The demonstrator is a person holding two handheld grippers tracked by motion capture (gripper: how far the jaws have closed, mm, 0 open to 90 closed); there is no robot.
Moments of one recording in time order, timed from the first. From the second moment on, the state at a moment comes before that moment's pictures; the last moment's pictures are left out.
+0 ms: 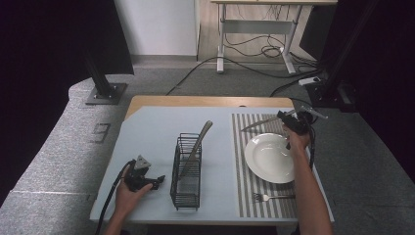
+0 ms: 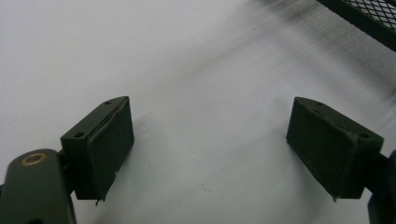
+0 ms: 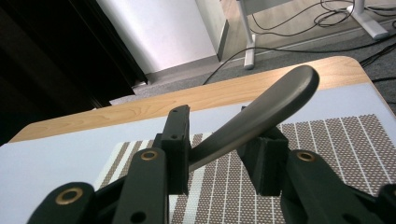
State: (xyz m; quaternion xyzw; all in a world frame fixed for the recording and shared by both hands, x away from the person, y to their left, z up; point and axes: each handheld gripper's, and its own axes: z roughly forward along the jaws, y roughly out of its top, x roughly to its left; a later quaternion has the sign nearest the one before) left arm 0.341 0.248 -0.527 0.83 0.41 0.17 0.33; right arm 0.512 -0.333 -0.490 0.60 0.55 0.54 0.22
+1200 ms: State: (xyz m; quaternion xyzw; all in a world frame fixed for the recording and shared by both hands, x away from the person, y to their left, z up) left arm 0.341 0.248 -0.527 0.83 0.41 0.17 0.33; right arm 0.511 -0.353 -0.498 0.60 0.57 0.52 0.20
